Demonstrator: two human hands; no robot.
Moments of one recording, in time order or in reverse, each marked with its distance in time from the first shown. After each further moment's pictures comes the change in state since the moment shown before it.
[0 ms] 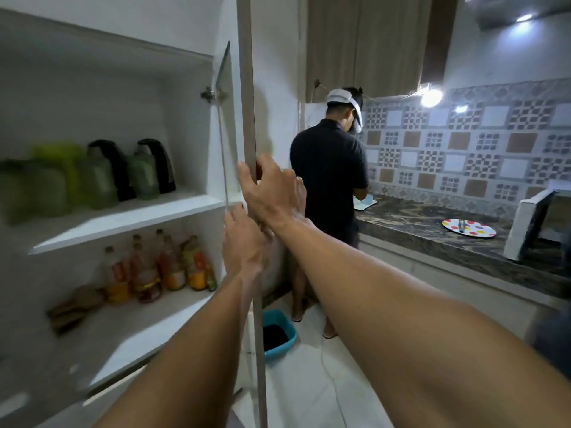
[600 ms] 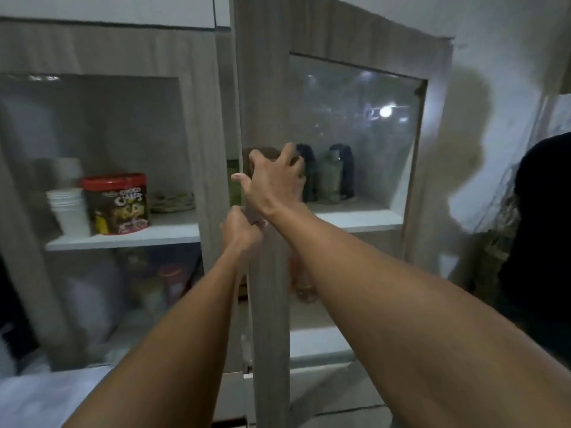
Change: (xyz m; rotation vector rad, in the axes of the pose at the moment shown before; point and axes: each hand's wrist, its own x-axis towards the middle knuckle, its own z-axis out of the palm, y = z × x) left_hand 0.171 -0.191 -0.208 0.159 0.297 -0.449; right_hand 0.049 -0.192 0.261 0.153 -0.427 -0.295
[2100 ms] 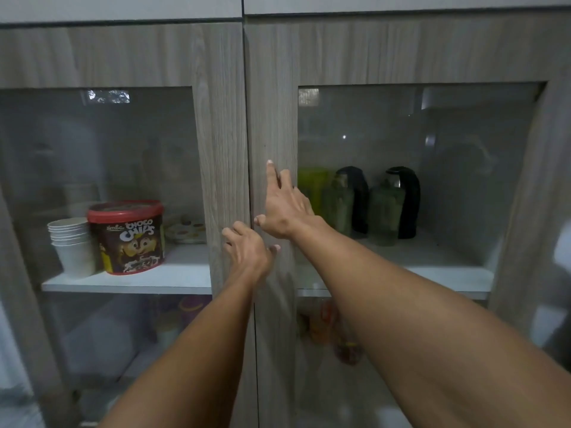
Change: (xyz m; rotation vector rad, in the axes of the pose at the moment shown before) left_hand 0.200 -0.043 0.059 0.364 0.251 0.015; right_hand 0.174 0.042 0.125 -0.024 -0.234 -0.255
